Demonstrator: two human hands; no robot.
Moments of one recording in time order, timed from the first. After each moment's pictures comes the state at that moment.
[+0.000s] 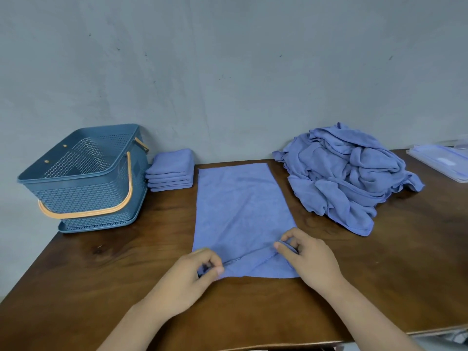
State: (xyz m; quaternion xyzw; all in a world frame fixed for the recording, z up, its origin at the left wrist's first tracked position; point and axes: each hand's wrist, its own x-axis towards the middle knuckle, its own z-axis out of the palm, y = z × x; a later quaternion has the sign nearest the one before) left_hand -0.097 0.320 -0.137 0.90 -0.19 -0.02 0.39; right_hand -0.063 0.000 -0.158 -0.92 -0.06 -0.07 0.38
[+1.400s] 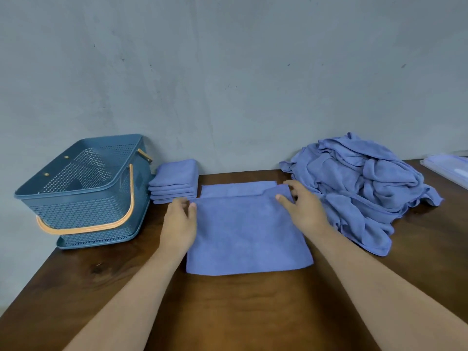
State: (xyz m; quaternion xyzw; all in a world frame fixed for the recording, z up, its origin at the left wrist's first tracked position) left_hand 0.051 0.337 -0.120 0.88 0.11 0.18 0.42; right_hand 0.087 0.016 -0.113 -0.91 -0.03 -0.14 0.40
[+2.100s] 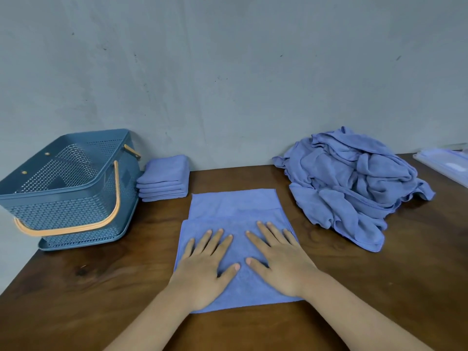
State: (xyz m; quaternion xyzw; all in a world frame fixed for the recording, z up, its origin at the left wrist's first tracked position) left_hand -0.017 0.288 -0.167 0.98 -0.16 -0.04 0.08; right_hand 0.003 0.040 -0.165 -0.97 -0.21 0.05 0.09
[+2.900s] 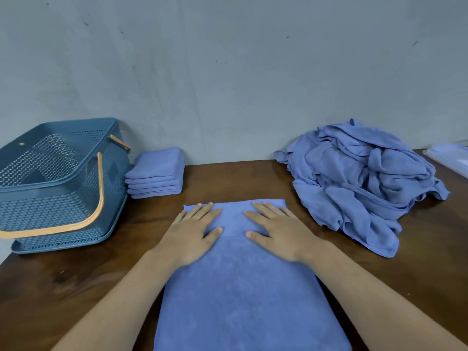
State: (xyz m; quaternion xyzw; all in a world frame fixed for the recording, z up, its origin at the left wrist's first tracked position) left_hand 0.069 0.313 -0.157 0.98 -0.13 -0.05 0.10; right_hand 0.077 0.031 -0.161 -0.97 -0.22 0.05 0.12
